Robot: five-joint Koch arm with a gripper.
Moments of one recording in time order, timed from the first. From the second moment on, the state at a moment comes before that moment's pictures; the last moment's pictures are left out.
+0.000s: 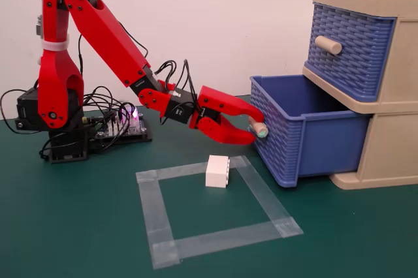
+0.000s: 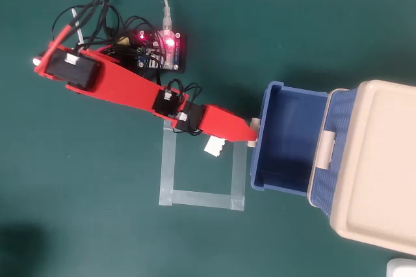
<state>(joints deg) -73.9 85.5 132.9 -31.5 177.3</state>
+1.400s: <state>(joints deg) -65.0 74.8 91.2 57.6 173.1</state>
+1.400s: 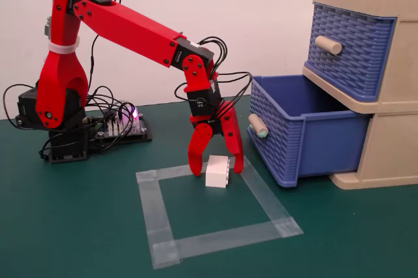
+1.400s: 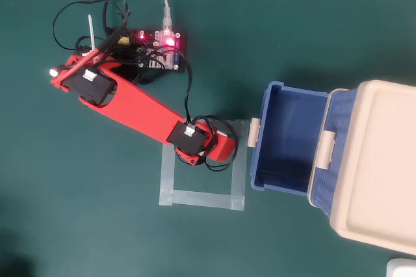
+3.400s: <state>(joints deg) -75.1 51.9 24.3 90.3 179.2</state>
